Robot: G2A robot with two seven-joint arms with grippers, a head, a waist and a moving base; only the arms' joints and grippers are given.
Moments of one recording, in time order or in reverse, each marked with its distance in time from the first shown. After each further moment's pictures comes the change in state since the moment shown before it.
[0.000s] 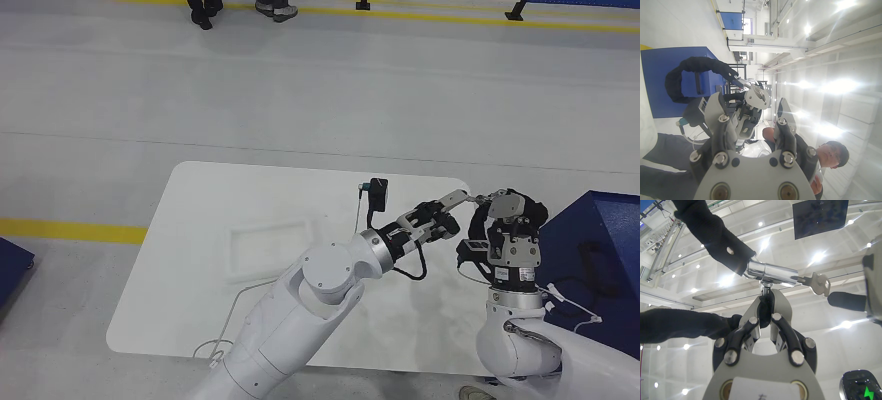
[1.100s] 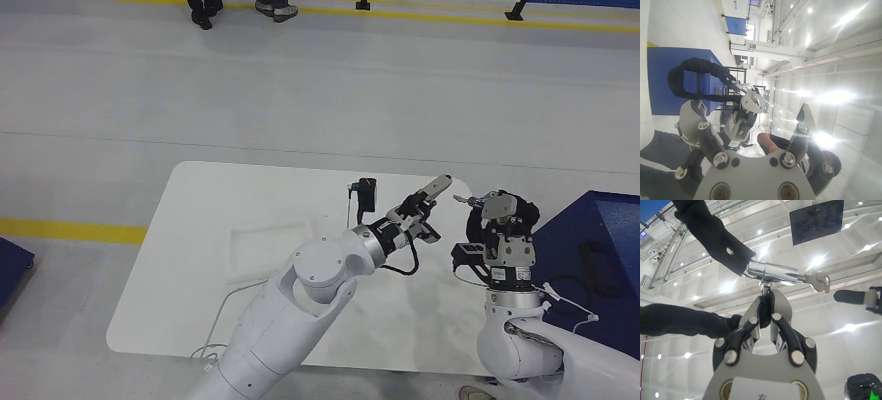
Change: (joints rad) left arm 0.026 0.005 -0.053 -0.053 -0.032 0.135 0.033; right arm -0.002 0.011 0.000 -0.027 0.000 0.029 -0.067
